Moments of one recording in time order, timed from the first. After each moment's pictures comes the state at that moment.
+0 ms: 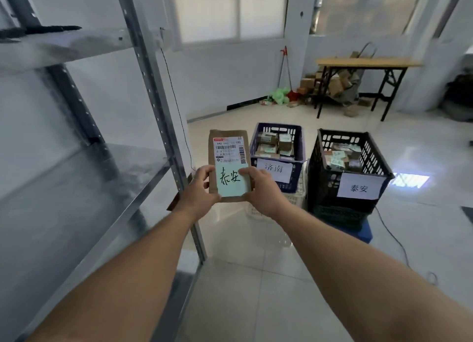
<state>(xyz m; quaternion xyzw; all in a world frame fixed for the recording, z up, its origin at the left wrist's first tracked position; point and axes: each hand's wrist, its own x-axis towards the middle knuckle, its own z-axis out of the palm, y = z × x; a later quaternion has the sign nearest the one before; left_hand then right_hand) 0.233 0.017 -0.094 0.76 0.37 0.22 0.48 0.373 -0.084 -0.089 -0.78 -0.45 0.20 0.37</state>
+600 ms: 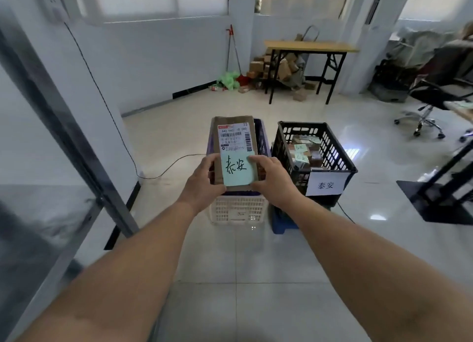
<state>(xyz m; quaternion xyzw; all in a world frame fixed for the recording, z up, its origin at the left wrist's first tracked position) 0.416 0.137 -0.112 0.81 0.22 0.19 0.51 0.529 -0.006 -0.089 -0.84 -0.36 0.14 0.37</state>
